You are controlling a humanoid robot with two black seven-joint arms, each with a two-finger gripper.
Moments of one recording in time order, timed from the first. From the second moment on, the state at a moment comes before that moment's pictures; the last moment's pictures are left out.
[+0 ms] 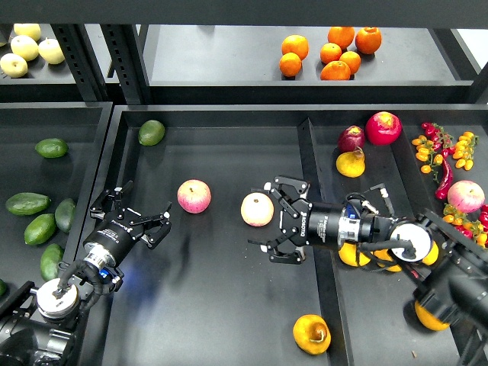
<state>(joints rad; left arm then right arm) -0.21 0.00 -1.37 -0.72 -0.09 -0.49 0.28 0.65 -0.26 0.64 0.94 -0.11 0.58 -0.49</state>
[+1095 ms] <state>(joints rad) -0.21 0.00 -1.37 -0.71 -0.09 -0.49 0.28 0.86 -0.45 0.03 0.96 -0.15 0.58 -0.49</state>
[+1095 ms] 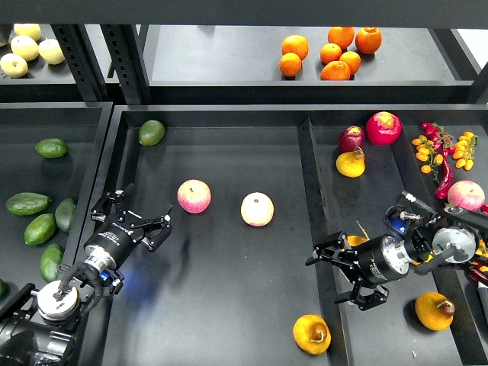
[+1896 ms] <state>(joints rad) -0.21 0.00 -1.36 -0.71 -0.09 -0.49 0.28 0.79 -0.37 -0.03 0.92 -0.22 0.58 -0.49</state>
